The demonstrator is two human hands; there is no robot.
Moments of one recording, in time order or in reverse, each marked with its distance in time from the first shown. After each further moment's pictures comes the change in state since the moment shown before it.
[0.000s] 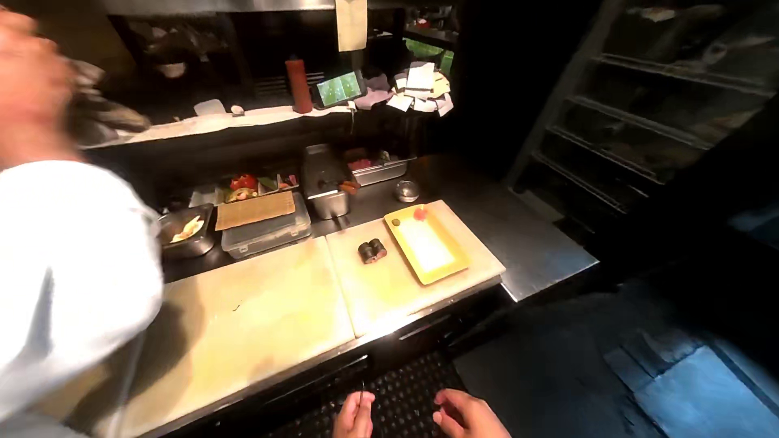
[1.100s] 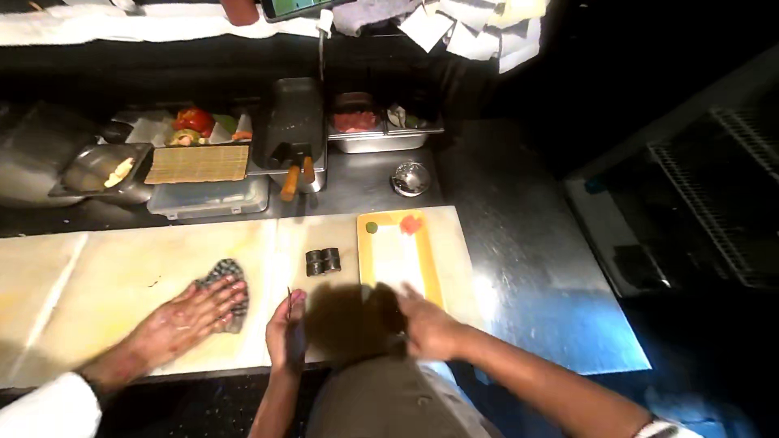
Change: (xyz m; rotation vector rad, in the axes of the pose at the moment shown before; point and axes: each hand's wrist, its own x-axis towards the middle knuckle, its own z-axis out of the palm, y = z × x) left_hand 0.184 0.126 0.133 0.178 0.680 0.110; right_hand 0.270 0.048 -0.227 -0.481 -0.643 -0.607
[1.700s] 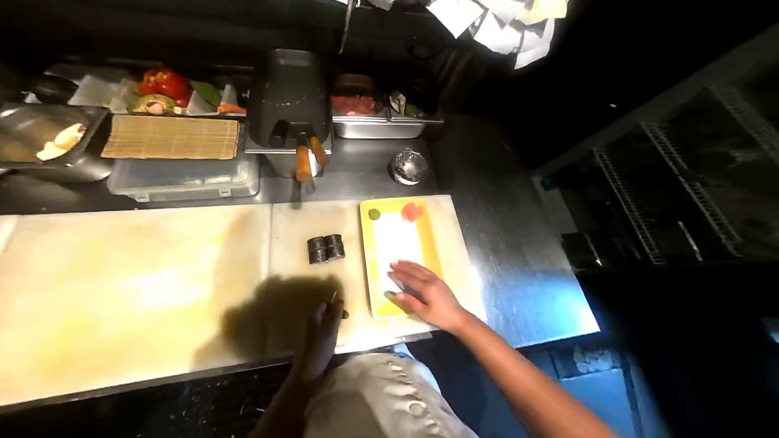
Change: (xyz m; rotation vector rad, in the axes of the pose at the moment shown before) left_hand -0.011 -0.010 0.004 0.104 -0.499 -0.088; right_hand 0.015 -0.002 0.018 0.129 0.465 0.208
